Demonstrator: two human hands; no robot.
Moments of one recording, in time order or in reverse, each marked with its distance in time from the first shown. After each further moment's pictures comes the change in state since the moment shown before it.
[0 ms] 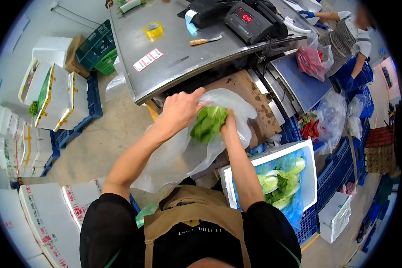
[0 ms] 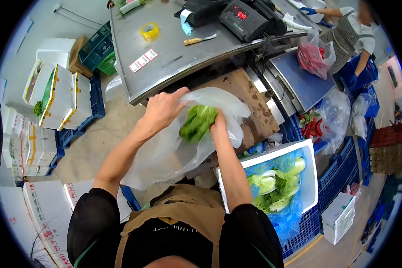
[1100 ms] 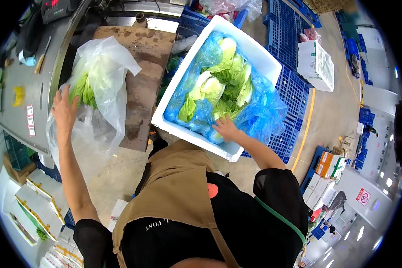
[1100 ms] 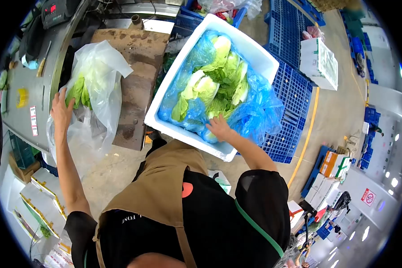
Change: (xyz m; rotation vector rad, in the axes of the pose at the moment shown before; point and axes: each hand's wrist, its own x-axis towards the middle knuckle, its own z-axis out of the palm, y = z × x) left_hand 0.069 -0.027 0.134 0.340 -0.046 0.241; right_hand -0.376 -0.027 -0.357 -2.595 -0.236 -0.039
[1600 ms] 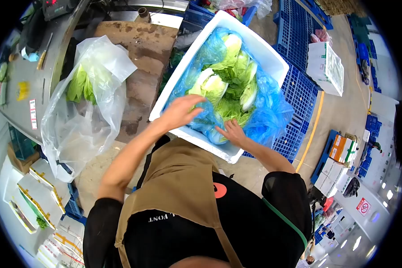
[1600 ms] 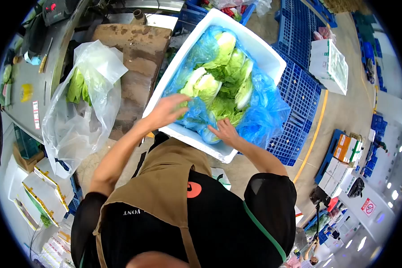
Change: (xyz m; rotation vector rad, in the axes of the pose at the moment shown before) left_hand -0.074 0.314 0.049 -1.069 -0.542 0.712; right_hand -0.038 0.007 0.028 0.048 0.390 -0.009
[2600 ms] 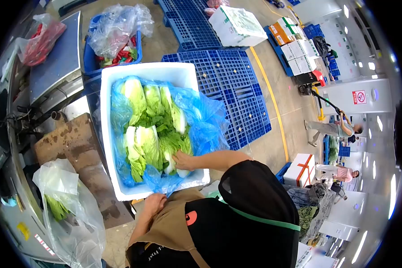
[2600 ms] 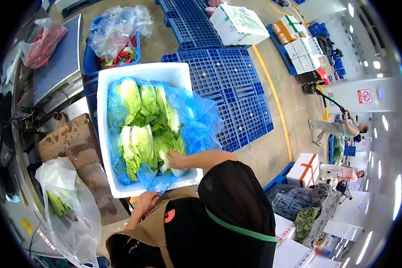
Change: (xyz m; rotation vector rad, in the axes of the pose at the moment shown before) left_hand -0.085 -0.053 0.121 0.138 -0.531 -0.130; right_hand 0.007 0.000 0.055 0.028 -0.466 0.053
